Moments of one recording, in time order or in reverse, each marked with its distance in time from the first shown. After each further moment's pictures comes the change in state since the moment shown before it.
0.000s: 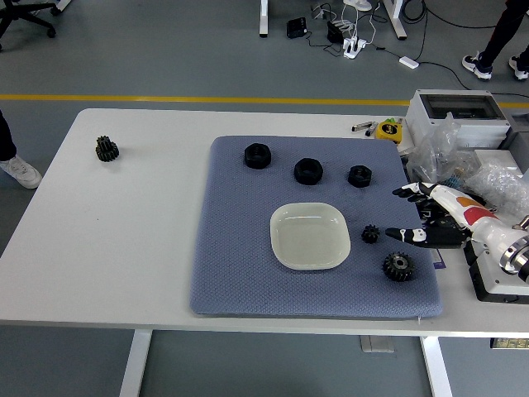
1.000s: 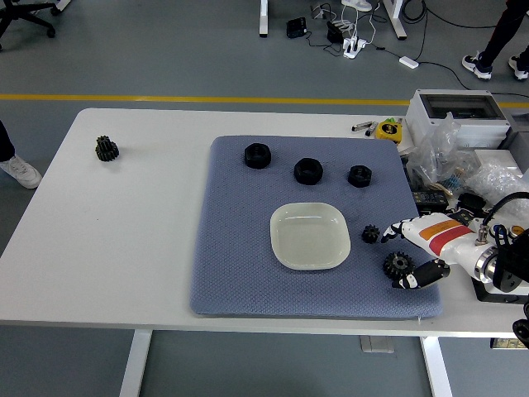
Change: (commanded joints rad) left arm -0.003 0.002 0.003 0.000 -0.007 0.002 -0.001; right arm 0.088 -0.017 -0.185 -0.077 -0.253 0.044 0.002
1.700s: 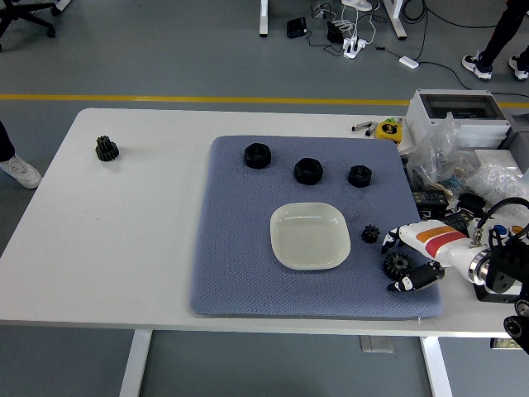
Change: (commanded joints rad) left arm 0.006 -0.001 -0.010 -0.001 0.016 -0.001 0.005; right arm 0.037 0.023 -0.050 -0.105 0.071 -0.030 0.009
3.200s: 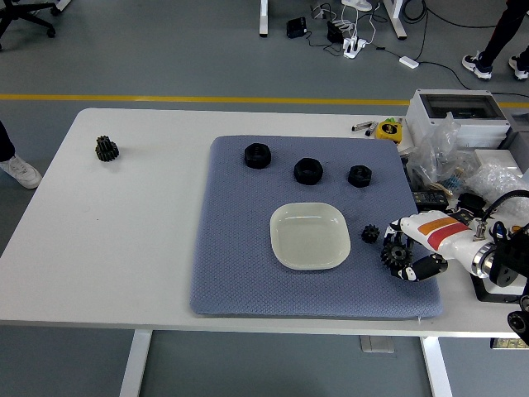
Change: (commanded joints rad) left arm -0.008 0.001 0.011 0.000 -0.013 0.000 -0.005; right arm 0.008 -0.015 0.025 0.047 -0.017 -0.025 0.015
